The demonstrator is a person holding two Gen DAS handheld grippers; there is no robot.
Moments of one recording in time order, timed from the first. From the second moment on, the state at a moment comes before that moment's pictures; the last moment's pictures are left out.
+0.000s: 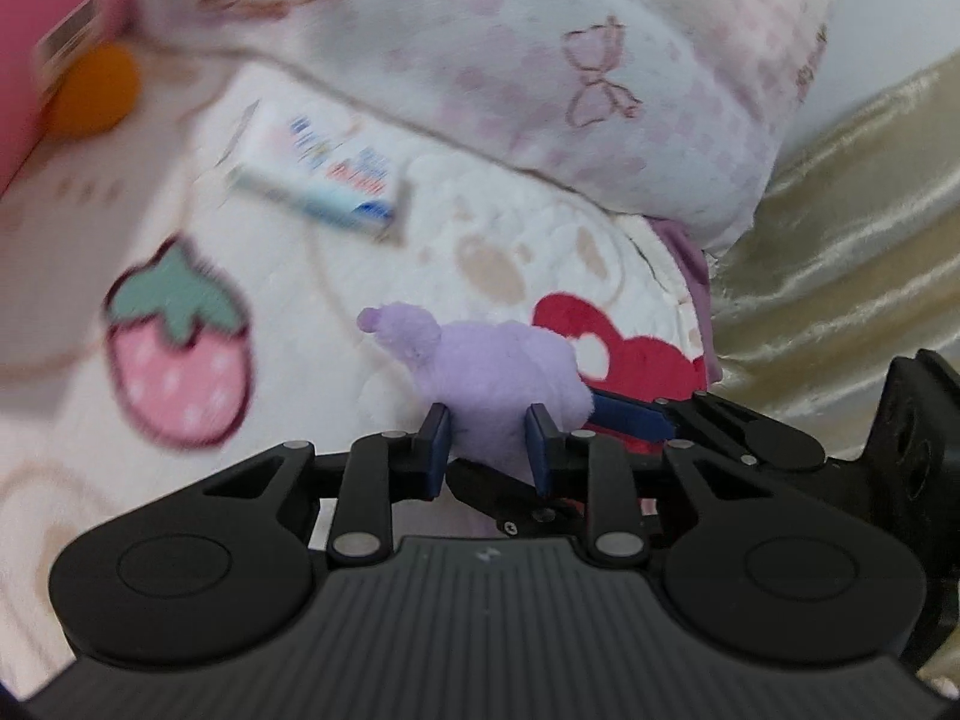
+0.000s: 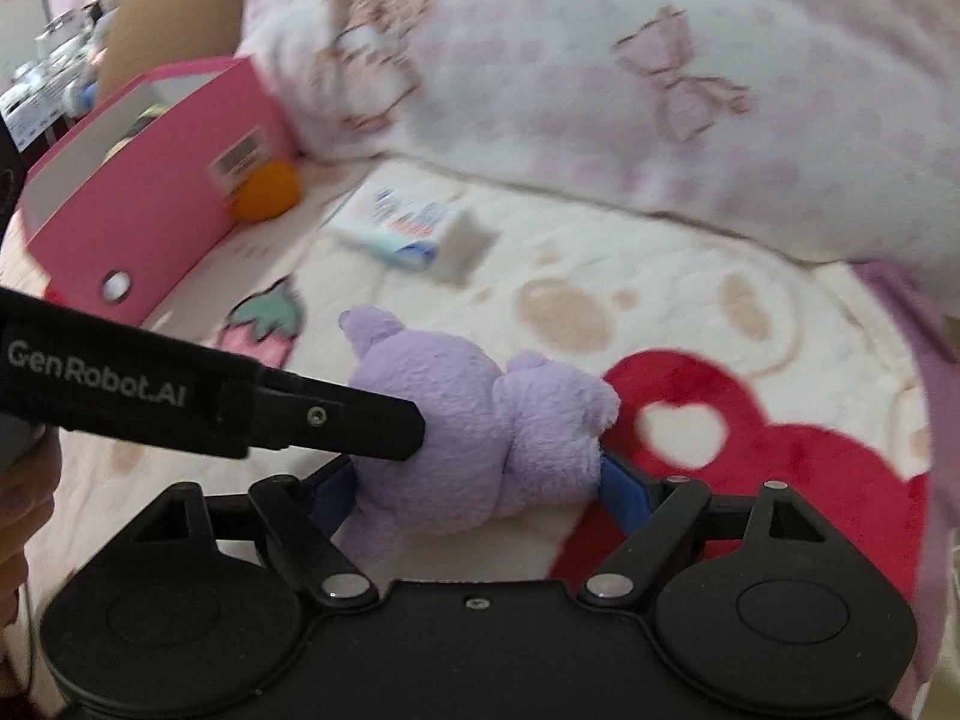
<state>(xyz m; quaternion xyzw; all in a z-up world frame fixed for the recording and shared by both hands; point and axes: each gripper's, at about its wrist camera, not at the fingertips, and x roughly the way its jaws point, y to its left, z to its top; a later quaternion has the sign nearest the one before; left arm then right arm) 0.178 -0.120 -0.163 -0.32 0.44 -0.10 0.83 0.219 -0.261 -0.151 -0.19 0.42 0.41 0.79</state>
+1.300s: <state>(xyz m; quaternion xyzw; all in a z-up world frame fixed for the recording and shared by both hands) 0.132 -0.099 -0.156 -0.27 0.39 -0.09 0.88 0.178 -0.233 -0.136 -0.24 0.40 0.46 0.76</state>
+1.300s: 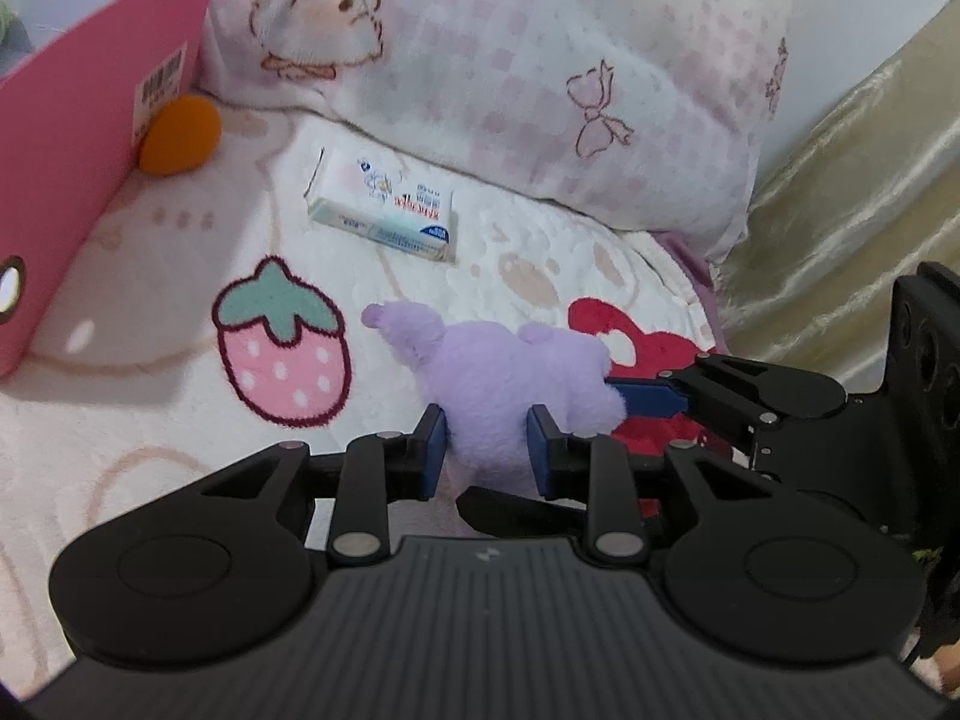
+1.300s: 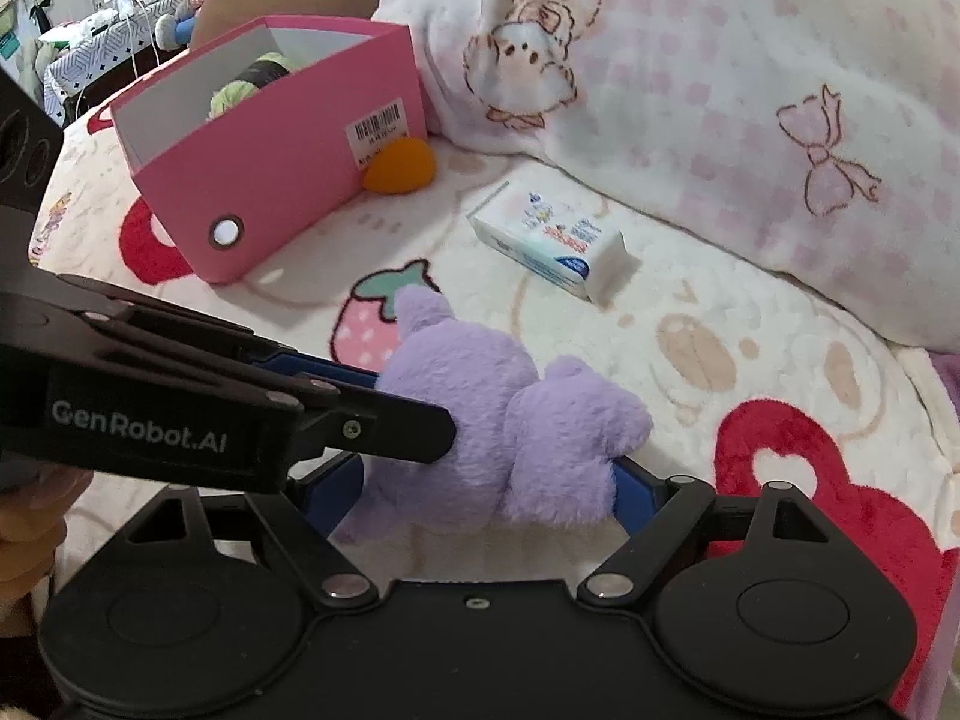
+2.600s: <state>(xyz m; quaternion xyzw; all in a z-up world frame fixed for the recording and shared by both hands) 0.010 -0.045 -0.034 -0.21 0.45 -0.11 0.86 0.019 -0.216 -0.032 -0.13 0.42 0.38 0.82</state>
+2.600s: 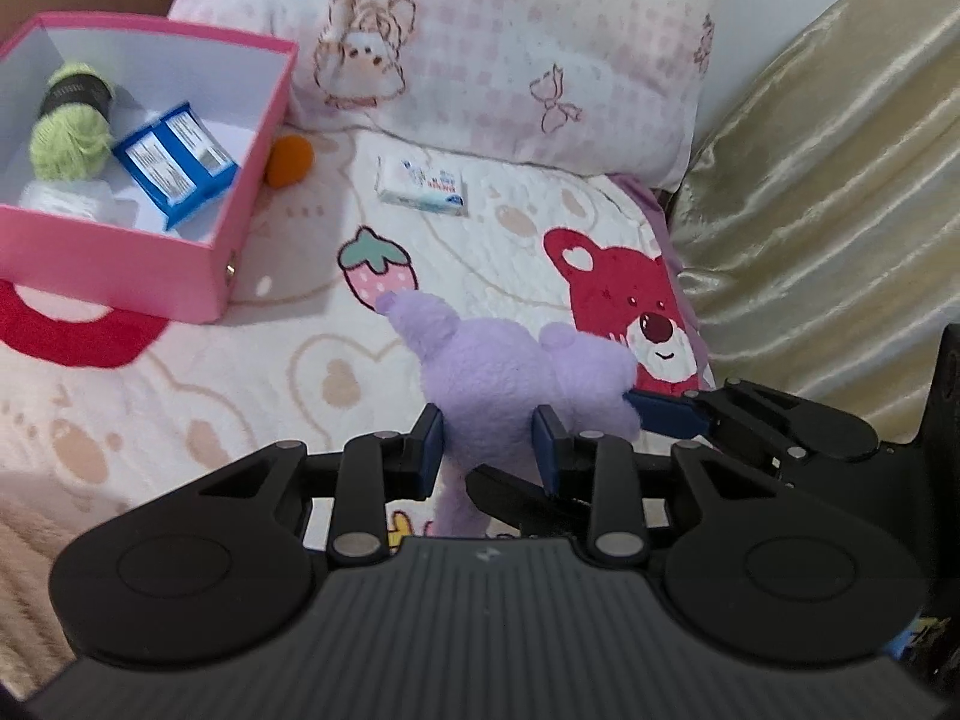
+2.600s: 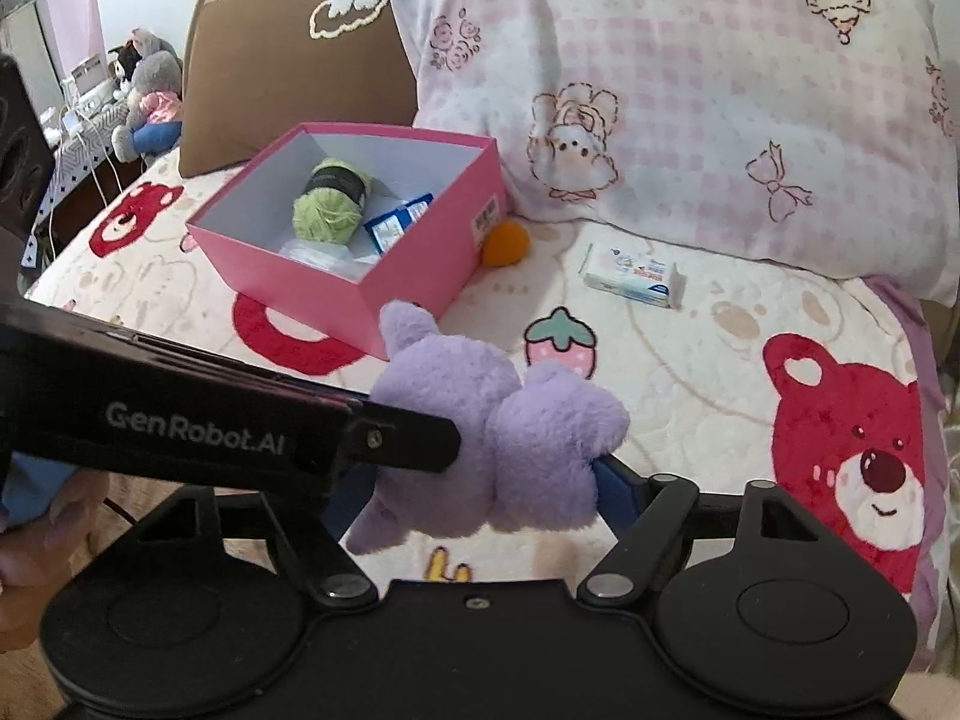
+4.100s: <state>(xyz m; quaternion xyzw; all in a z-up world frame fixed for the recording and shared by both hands) 0.058 0.115 0.048 -0.21 0.36 -0.04 0.91 0.048 -0.054 0.041 -0.12 0.36 0.45 0.81</state>
